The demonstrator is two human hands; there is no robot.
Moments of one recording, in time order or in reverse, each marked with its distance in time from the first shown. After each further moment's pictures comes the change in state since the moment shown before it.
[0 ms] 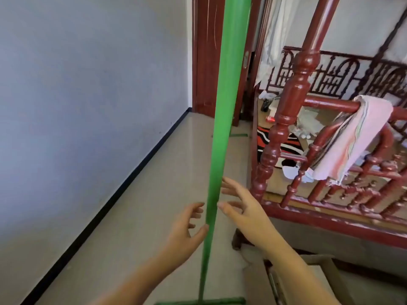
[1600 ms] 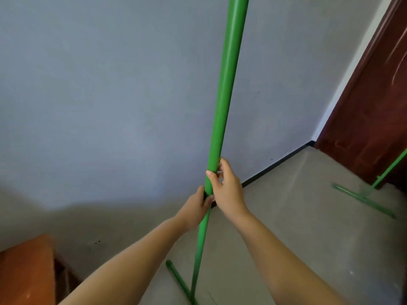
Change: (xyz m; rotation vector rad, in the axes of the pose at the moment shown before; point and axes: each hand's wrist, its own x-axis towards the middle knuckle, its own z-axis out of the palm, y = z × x) left_hand 0.066 -0.153 -0.346 0.132 0.414 -0.412; right_hand 0.268 -0.133 0.375 0.015 -0.228 -0.328
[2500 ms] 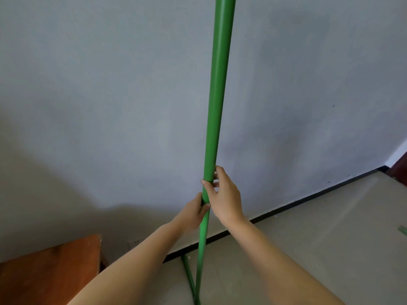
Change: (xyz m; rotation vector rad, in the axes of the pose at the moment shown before) left_hand 0.037 -0.109 -0.131 0.011 0.114 -0.178; right_hand 0.077 -0.029 0.165 -0.045 -0.261 -0.076
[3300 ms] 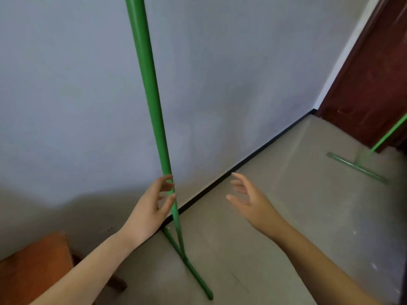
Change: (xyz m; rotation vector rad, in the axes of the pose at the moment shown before) left_hand -0.109 0.009 0.007 0.020 0.037 0.261; right_hand -0.160 0.059 -0.102 0.109 -0.066 0.314
